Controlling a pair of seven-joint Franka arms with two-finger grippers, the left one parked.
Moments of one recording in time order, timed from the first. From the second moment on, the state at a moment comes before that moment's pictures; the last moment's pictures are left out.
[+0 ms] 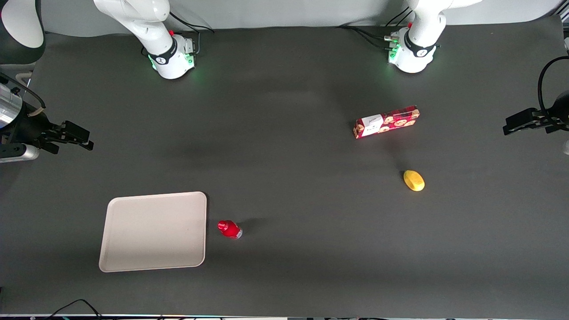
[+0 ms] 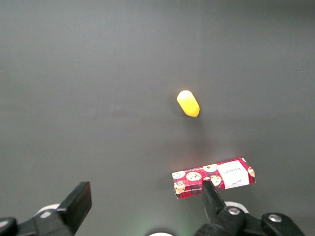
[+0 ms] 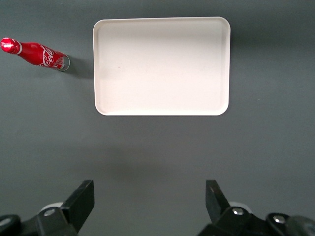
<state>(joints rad) -0.22 -0.01 0.19 -1.72 0.05 1.75 -0.08</state>
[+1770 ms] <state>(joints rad) 0.26 0.64 0.15 -1.10 -0.12 1.91 0.33</state>
